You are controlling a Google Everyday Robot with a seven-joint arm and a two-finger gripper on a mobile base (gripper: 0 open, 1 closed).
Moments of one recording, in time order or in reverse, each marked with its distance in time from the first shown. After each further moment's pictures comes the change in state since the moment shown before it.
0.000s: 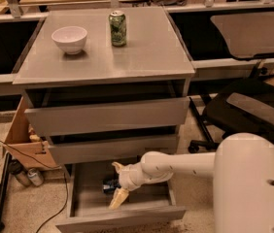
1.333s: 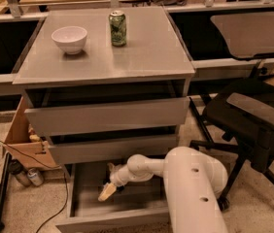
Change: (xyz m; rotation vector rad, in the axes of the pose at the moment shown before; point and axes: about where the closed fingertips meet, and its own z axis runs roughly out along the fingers) arm 0.076 -0.076 0.148 0.035 -0.021 0.182
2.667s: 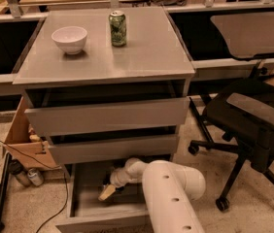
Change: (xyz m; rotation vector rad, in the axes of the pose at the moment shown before) arm 0.059 -0.032 0.072 0.006 0.050 0.119
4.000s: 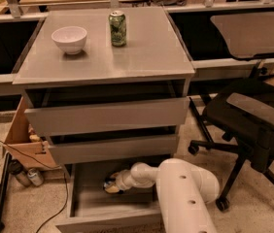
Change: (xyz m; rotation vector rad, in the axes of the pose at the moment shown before) arm 0.014 -0.002 -0.029 0.092 -0.018 0.011
